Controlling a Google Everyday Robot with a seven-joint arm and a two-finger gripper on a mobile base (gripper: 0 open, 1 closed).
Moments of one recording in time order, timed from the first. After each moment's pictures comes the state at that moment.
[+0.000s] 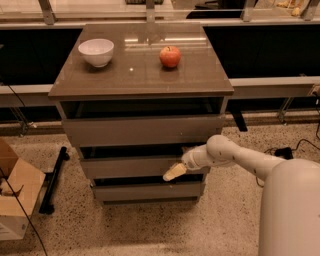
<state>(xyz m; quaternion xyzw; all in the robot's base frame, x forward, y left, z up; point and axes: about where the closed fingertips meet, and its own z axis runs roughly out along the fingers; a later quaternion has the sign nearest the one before) 0.691 -0.082 0.449 -0.44 0.81 0.22 0.32</state>
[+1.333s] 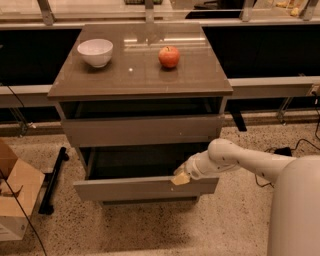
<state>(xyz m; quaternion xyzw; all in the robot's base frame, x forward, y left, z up) 0.634 -0.087 0.455 -0.48 0.81 0.20 0.26</state>
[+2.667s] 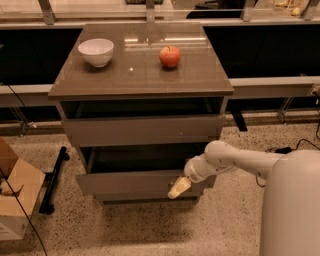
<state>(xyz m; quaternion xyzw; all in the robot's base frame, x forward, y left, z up) 0.620 -0.097 0.438 -0.48 0.82 0.19 0.23</state>
